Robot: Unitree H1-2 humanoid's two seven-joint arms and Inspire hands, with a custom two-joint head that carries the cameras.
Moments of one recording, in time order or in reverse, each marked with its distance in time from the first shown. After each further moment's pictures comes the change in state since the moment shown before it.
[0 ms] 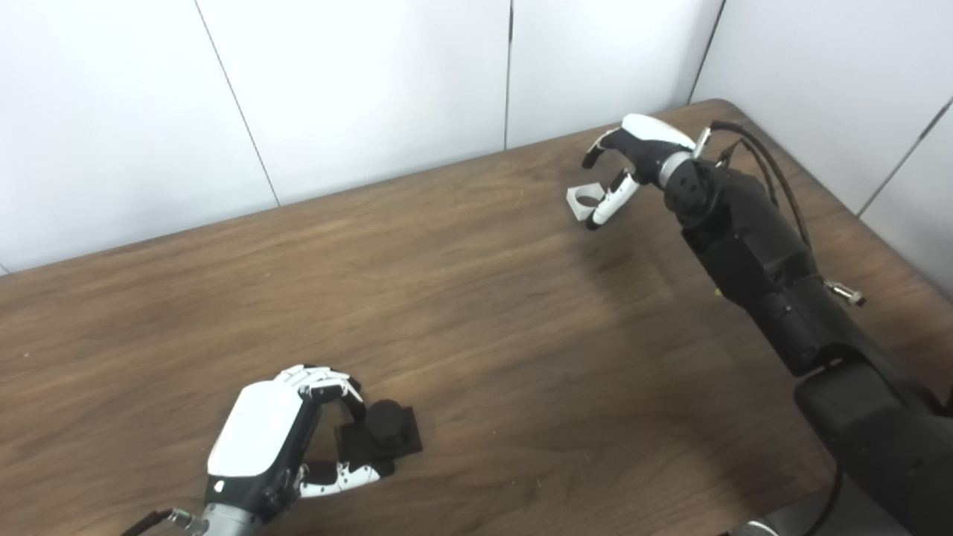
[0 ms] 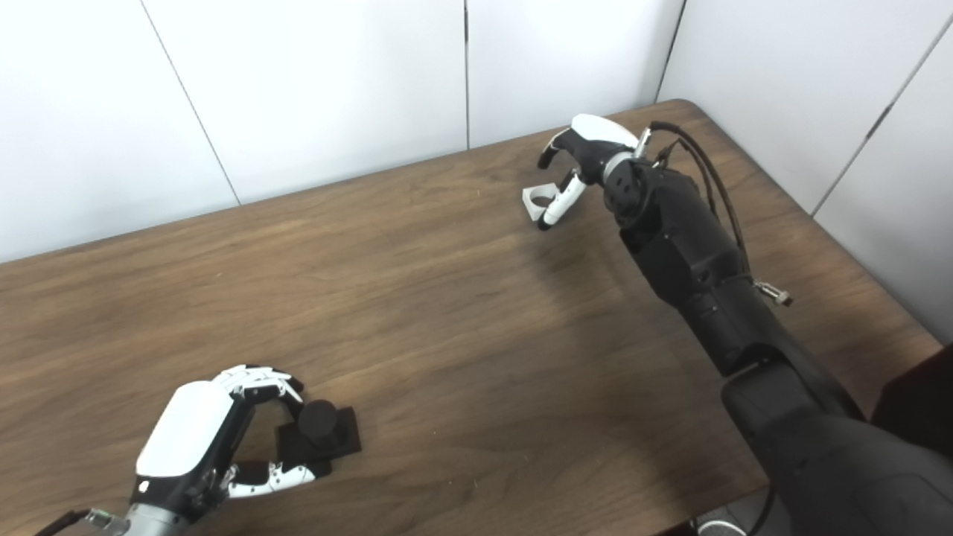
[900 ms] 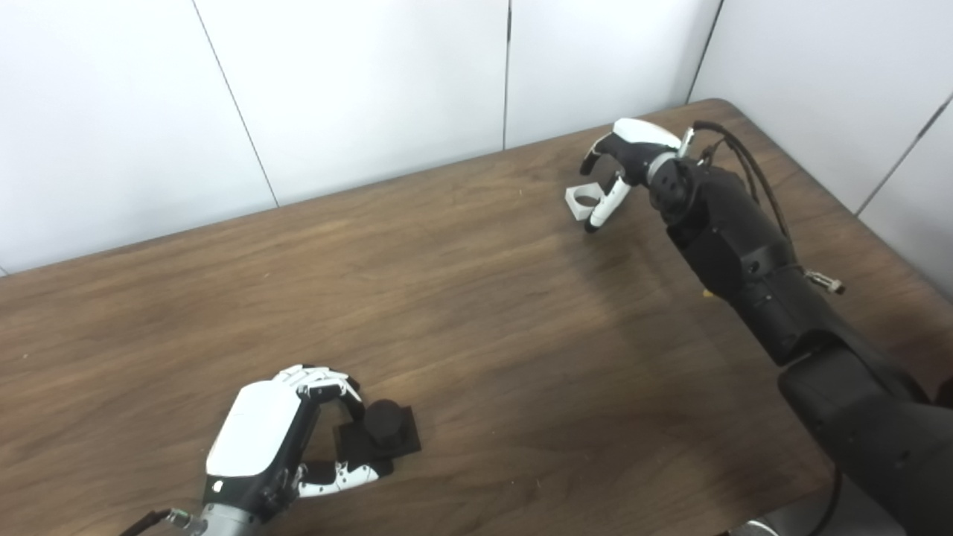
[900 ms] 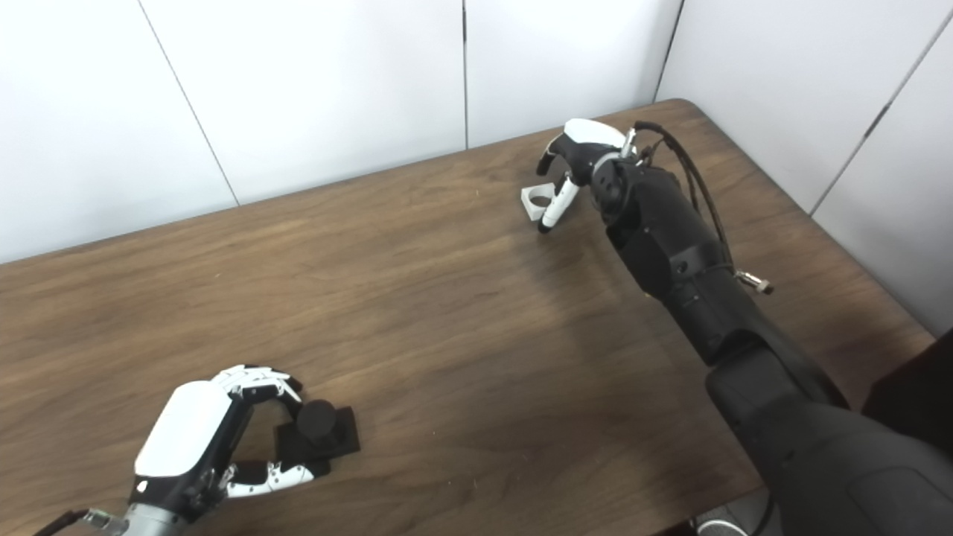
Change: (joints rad) left arm 0.001 -0.003 0.007 0.003 -0.003 -0.001 0.000; right arm -0.052 0.020 0.059 0.102 -0.007 0.000 -0.054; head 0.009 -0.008
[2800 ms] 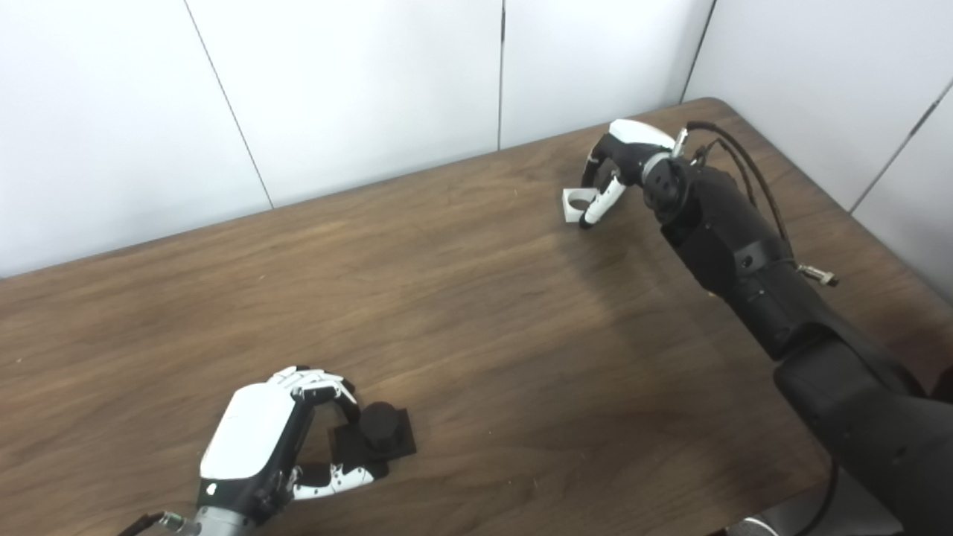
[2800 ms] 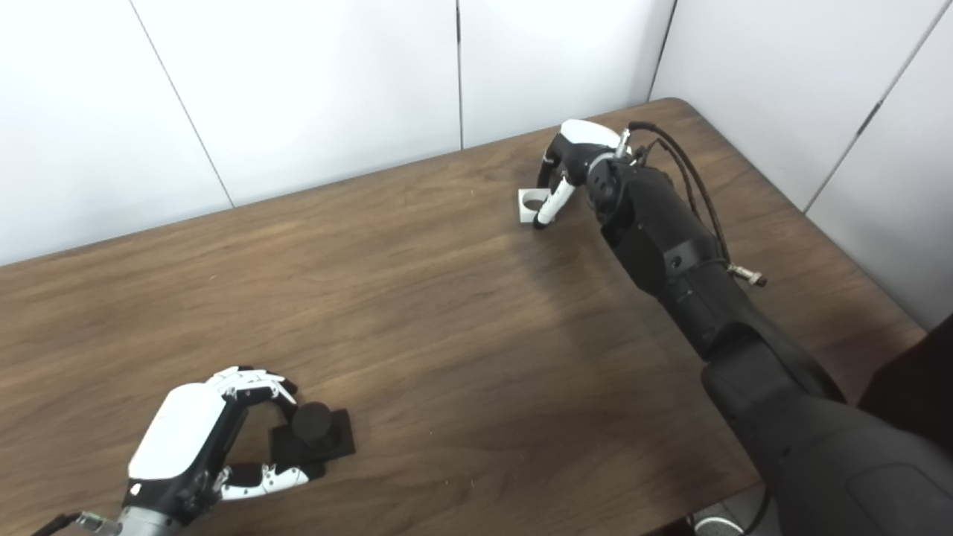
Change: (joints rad) left arm 0.011 -0.003 0.022 -0.016 -0.006 0.004 -0.027; right arm -0.012 0.000 0.022 0.040 0.017 0.000 -0.020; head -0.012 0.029
